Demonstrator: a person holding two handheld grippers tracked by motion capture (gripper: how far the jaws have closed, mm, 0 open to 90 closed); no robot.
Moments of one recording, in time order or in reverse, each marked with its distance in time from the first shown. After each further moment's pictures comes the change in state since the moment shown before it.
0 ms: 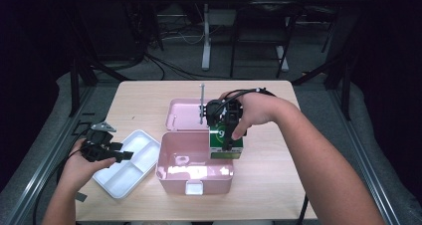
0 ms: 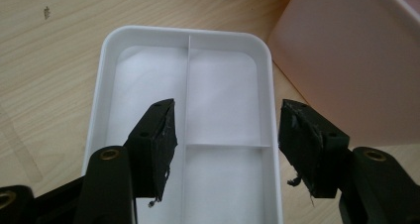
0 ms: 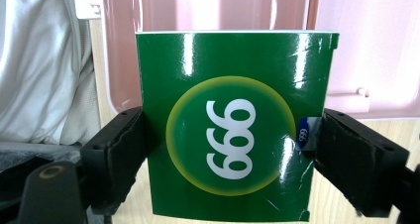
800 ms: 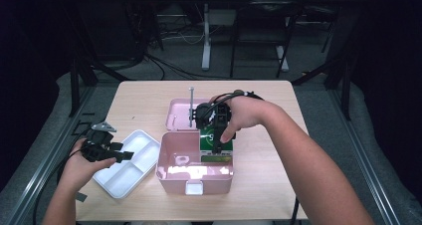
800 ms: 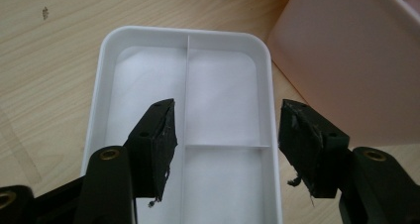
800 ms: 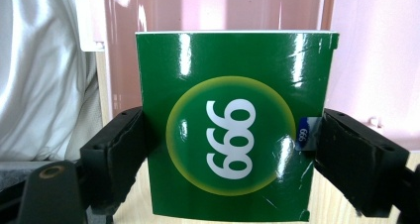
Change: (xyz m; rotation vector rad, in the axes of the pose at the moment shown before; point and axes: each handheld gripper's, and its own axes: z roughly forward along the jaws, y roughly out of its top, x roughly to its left) left arm 0.000 0.000 0.001 0.001 -0.002 0.003; right arm 0.001 0.022 0.015 -0.020 0.023 0.006
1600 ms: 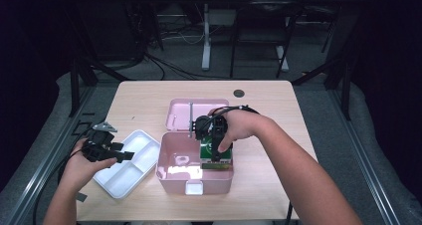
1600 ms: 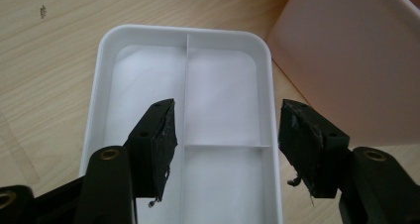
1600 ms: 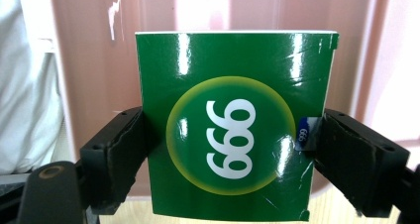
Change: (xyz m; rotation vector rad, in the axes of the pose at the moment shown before) left arm 0.000 0.000 0.002 0.009 -0.003 0.002; right arm -0.002 0.000 0.050 0.036 0.014 0.013
